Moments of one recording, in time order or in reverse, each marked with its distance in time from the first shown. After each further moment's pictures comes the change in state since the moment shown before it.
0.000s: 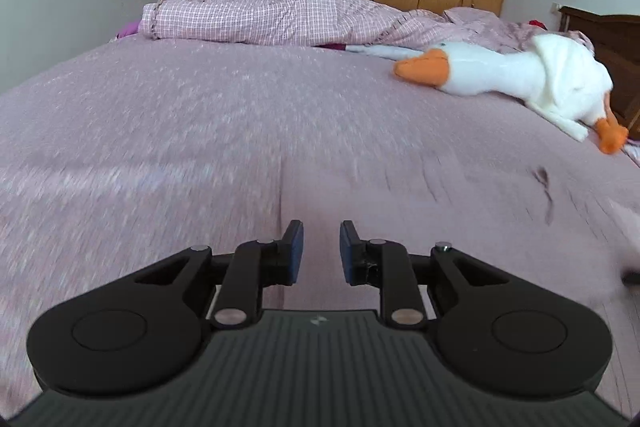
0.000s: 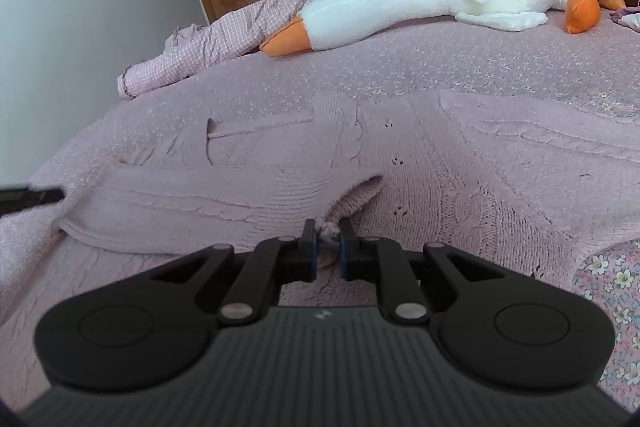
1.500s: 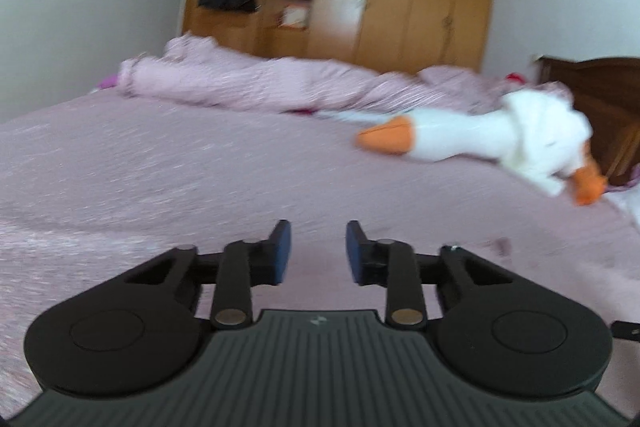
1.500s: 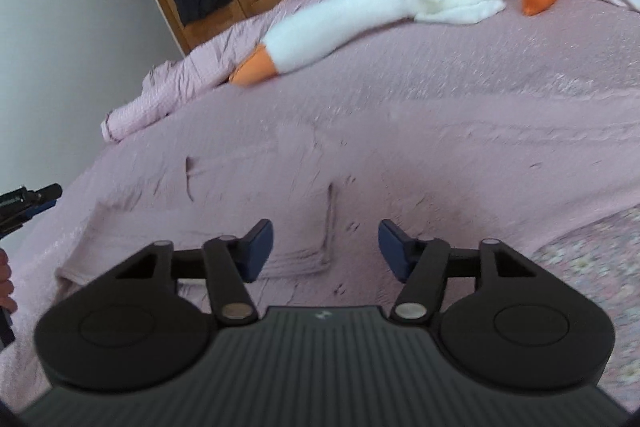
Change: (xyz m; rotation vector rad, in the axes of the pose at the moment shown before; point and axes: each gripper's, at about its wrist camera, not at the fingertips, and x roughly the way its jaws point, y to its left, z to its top) left arm 0.000 -0.033 0.034 -0.027 -0.173 -0.030; right arm -0.012 -0.031 0.005 0.140 -0.037 -0.024
